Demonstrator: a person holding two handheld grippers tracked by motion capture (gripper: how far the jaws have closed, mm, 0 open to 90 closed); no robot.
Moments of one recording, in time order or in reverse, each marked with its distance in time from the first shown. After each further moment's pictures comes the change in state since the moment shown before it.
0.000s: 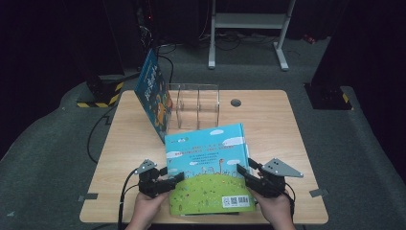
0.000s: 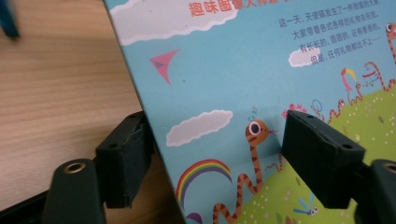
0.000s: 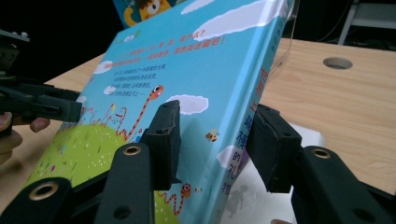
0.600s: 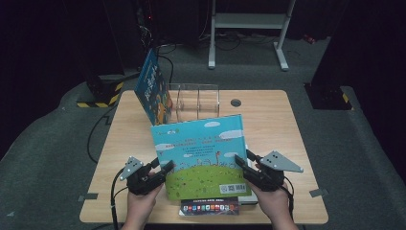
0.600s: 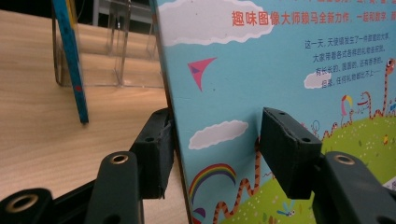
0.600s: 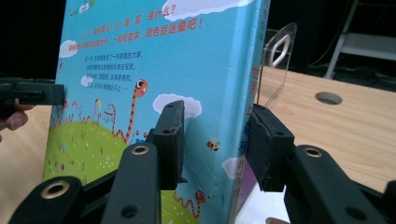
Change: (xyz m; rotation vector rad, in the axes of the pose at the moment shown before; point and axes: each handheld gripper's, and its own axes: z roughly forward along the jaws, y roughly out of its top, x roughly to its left) left arm -0.014 0.019 -0.033 -0.225 0.089 0.079; right arm 0.007 0.026 0.000 -0.076 -0.019 -0.037
